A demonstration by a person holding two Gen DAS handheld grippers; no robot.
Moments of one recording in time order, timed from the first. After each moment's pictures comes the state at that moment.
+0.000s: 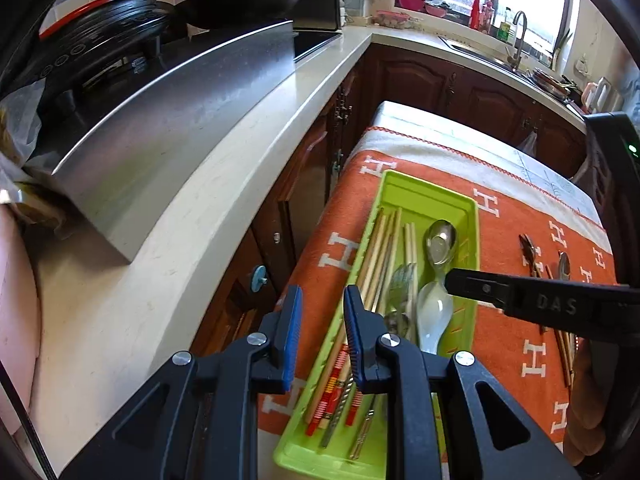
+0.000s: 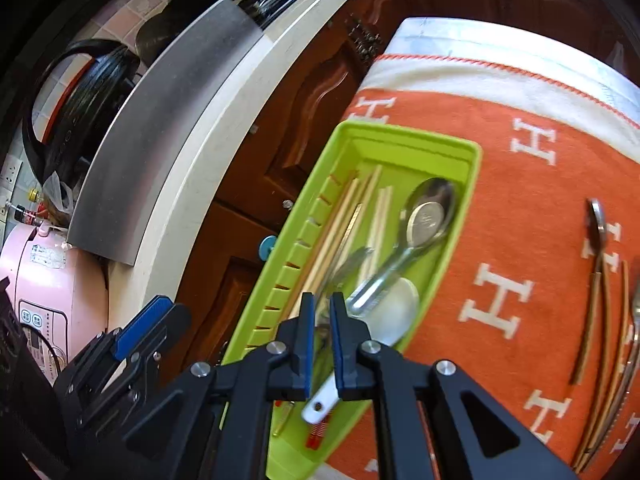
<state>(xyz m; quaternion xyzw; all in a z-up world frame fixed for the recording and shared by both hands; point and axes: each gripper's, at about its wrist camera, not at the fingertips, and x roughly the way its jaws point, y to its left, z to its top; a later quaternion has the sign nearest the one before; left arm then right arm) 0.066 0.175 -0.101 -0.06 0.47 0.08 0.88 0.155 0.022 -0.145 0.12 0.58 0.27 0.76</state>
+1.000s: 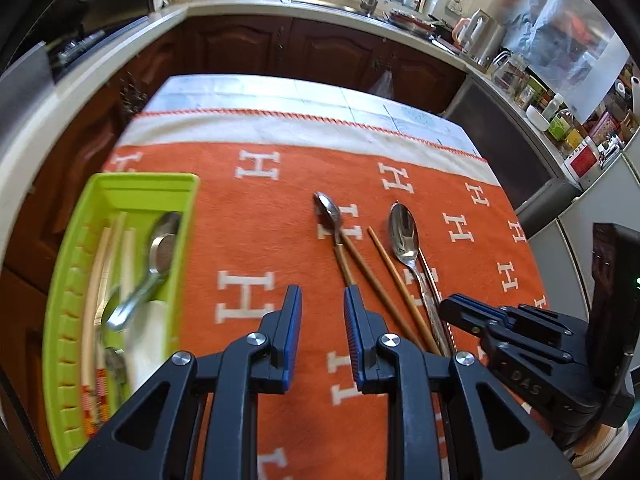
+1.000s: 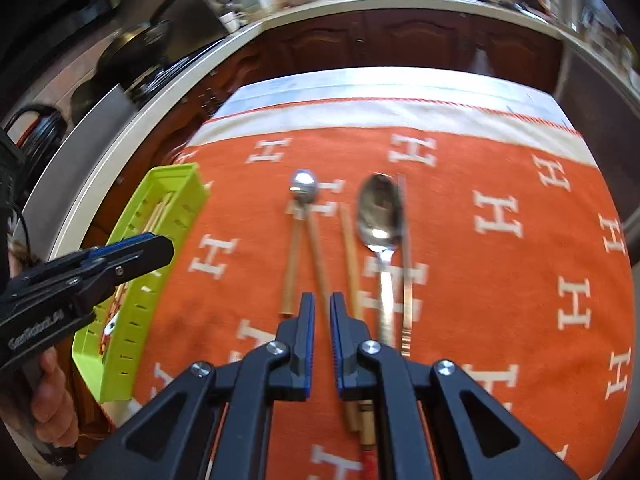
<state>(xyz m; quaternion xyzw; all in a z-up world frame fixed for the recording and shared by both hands) 0.127 -0.004 -0.134 -0.06 0.50 -0.17 0.85 0.089 -0.188 -0.166 0.11 0.50 0.11 0.85</state>
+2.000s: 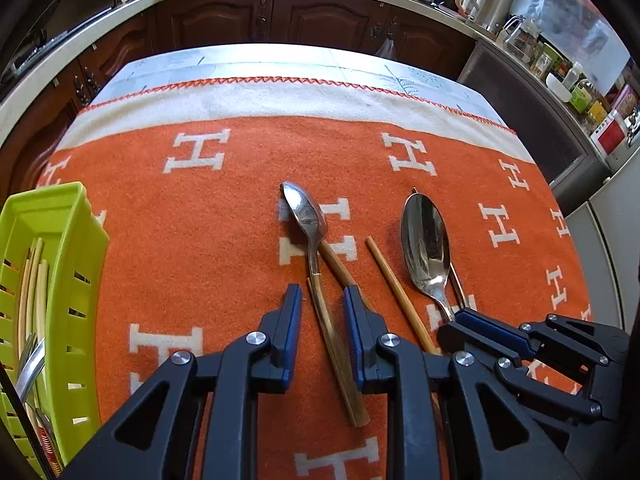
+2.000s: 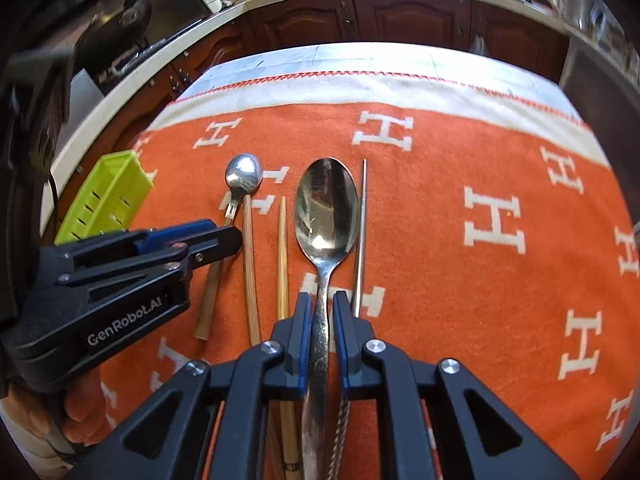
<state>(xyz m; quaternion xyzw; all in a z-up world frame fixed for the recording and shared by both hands) 0.181 -0.067 -0.205 -0.01 0.52 -0.16 0.84 0.127 -0.198 -0.209 0.06 0.52 0.10 0.85</state>
